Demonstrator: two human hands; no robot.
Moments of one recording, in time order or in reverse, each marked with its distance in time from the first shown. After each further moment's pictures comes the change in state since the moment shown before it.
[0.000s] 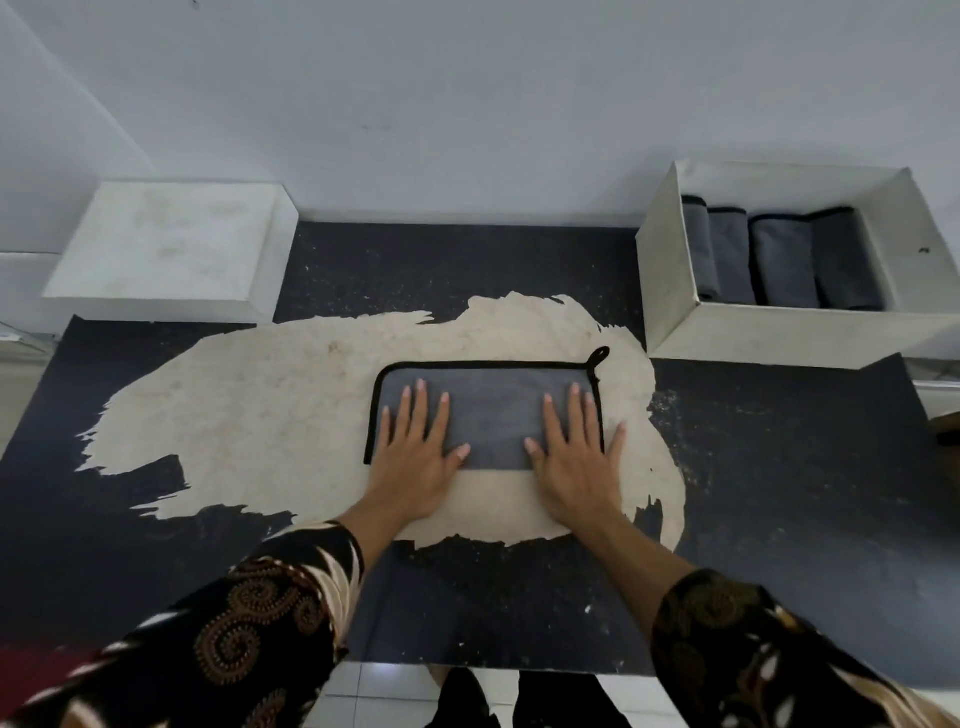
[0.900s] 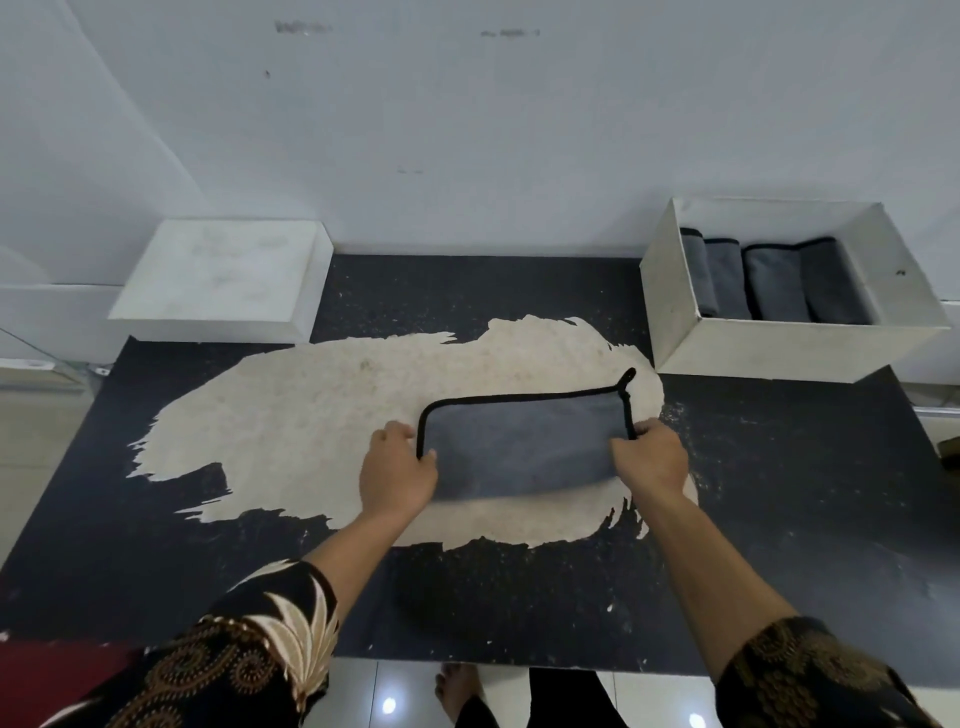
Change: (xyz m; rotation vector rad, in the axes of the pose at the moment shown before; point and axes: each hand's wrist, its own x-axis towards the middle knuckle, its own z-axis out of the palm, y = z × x) left_hand -0.039 -0.013 -0.060 -0.624 0.135 -0.517; right_hand -0.013 0.017 -0.073 0.755 0.138 0.629
